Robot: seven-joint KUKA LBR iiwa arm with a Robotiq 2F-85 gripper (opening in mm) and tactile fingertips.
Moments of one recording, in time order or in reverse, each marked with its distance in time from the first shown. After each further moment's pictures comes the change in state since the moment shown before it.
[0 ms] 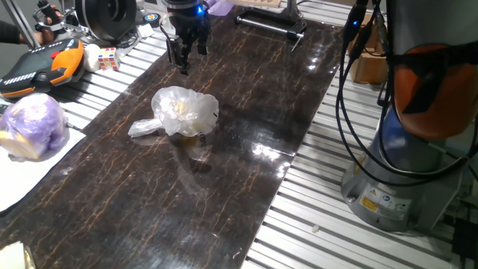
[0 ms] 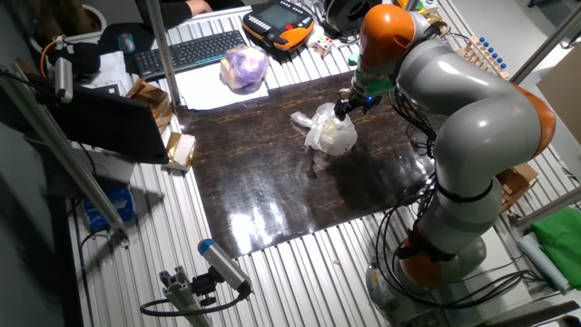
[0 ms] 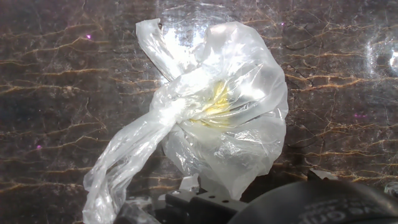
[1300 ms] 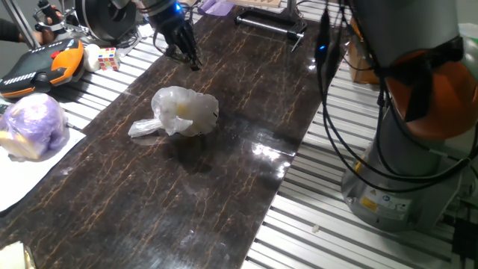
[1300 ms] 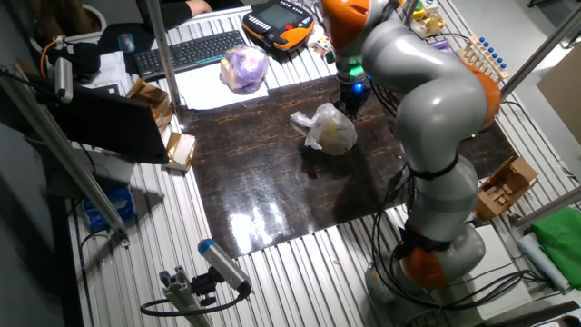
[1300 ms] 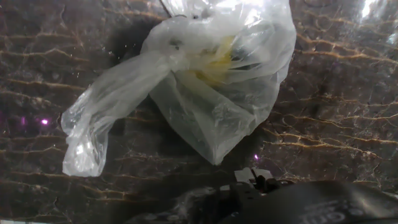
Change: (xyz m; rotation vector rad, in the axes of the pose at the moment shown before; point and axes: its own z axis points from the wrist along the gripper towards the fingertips) arm 0.001 0.000 0.000 0.126 0.352 -0.218
